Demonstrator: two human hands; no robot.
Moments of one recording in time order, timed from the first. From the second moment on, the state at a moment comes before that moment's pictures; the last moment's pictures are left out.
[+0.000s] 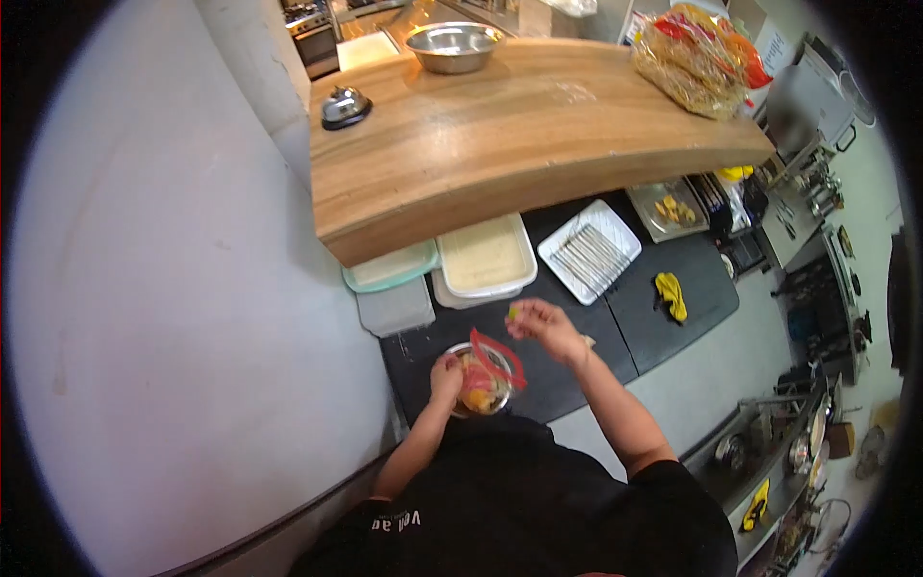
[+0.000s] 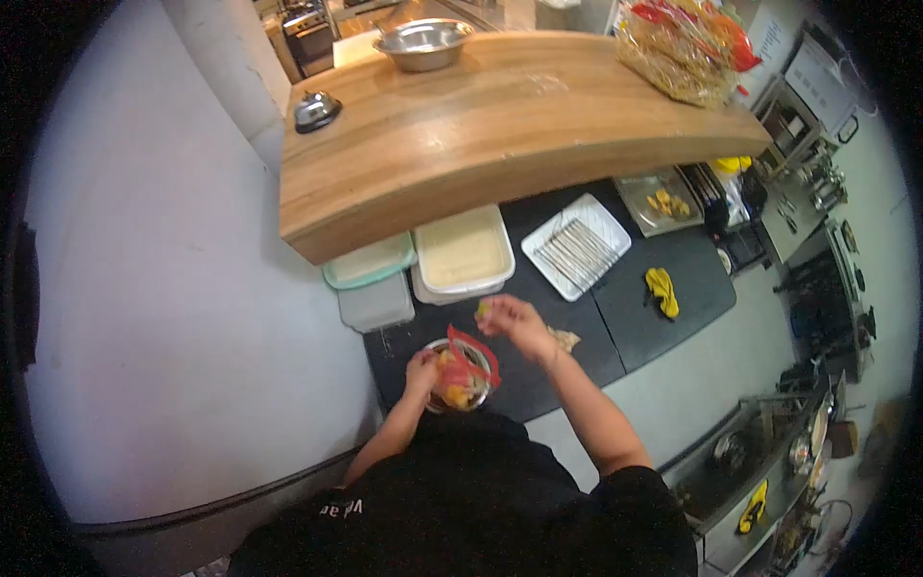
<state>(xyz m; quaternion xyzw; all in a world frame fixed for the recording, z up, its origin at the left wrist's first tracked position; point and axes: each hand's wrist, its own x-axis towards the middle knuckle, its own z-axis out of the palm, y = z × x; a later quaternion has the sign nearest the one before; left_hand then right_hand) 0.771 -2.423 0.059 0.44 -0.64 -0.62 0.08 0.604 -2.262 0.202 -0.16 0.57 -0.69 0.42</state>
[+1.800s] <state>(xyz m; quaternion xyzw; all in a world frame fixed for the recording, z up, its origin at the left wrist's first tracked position) 0.773 -2.405 0.049 0.46 -0.63 -0.60 0.19 0.650 -2.313 0.118 -0.52 0.84 0.09 0.10</state>
